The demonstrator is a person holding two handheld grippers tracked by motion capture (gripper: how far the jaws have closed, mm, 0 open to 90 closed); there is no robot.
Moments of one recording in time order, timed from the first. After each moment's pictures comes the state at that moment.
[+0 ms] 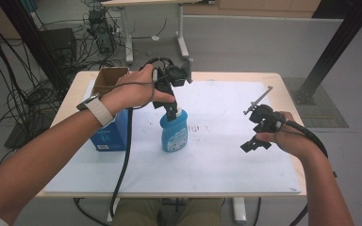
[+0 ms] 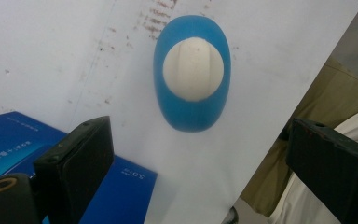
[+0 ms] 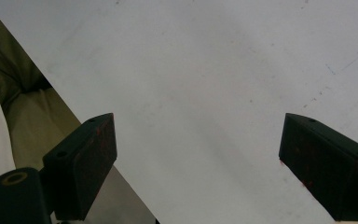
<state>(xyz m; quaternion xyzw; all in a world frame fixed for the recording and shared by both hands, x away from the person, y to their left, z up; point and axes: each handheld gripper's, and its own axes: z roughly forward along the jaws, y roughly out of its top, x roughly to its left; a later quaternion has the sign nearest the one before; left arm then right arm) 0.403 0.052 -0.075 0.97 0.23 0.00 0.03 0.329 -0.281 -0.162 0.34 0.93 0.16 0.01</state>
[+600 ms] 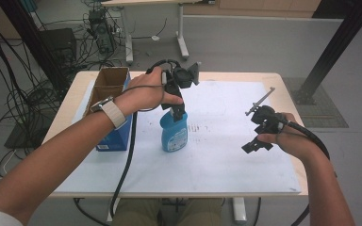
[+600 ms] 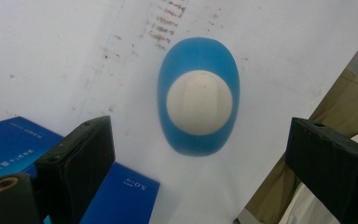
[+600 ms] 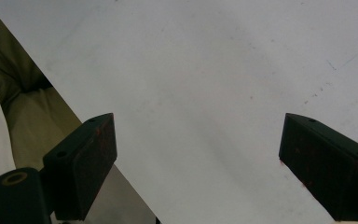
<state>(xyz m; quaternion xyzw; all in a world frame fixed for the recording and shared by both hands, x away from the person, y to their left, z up) 0.405 0.032 -0.088 0.97 0.24 0.02 0.02 0.327 -0.285 -0.164 0.34 0.93 0.16 0.01</state>
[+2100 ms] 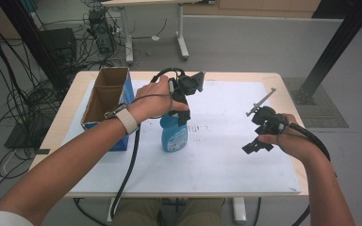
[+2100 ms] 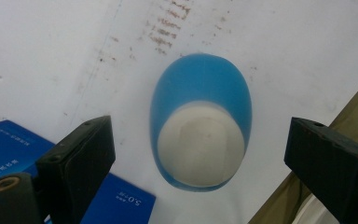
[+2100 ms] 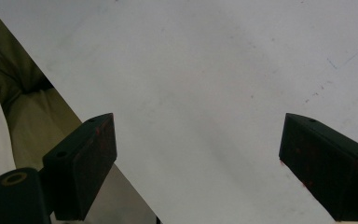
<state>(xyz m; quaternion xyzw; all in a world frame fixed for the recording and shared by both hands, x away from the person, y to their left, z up) 0.407 0.016 -0.115 0.97 0.26 0.03 0.01 0.324 -0.288 -0.165 0.34 0.92 0.16 0.01</state>
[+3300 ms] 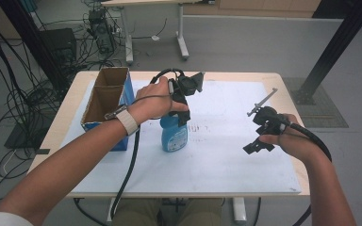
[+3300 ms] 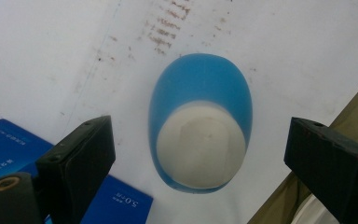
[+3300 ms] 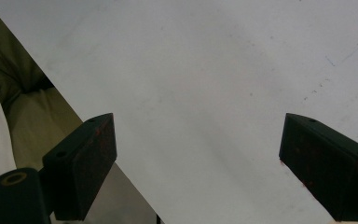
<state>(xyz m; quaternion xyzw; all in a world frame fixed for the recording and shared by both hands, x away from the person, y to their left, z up) 0.407 0.019 -0.117 0.96 0.26 0.02 0.02 0.322 -0.289 -0.164 0.35 0.92 0.16 0.01</state>
